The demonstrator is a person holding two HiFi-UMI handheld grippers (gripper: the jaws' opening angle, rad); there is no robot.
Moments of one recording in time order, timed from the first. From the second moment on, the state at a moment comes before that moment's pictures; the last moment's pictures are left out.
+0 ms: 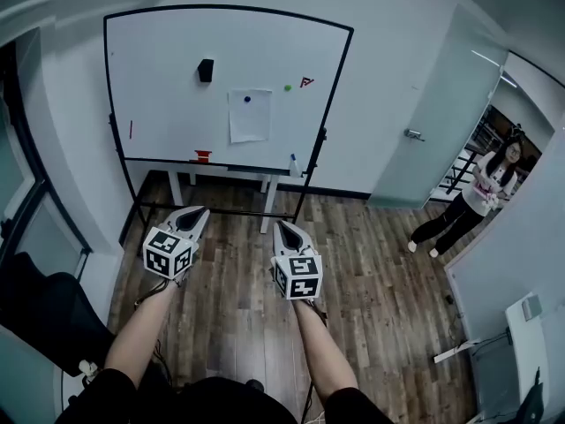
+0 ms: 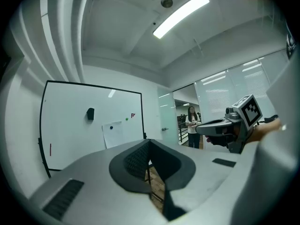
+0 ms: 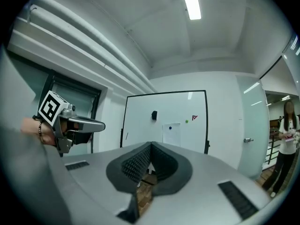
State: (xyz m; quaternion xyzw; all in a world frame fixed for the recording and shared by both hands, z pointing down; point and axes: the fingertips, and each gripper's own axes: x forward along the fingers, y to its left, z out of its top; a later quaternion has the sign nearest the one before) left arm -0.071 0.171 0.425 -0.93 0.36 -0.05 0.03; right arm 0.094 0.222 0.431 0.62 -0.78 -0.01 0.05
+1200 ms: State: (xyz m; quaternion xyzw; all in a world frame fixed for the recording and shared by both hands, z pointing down) left arm 0.008 0.017 0.444 -0.93 0.36 -0.05 0.02; right arm 0.170 0.068 0.440 0.62 -0.78 -0.02 0.07
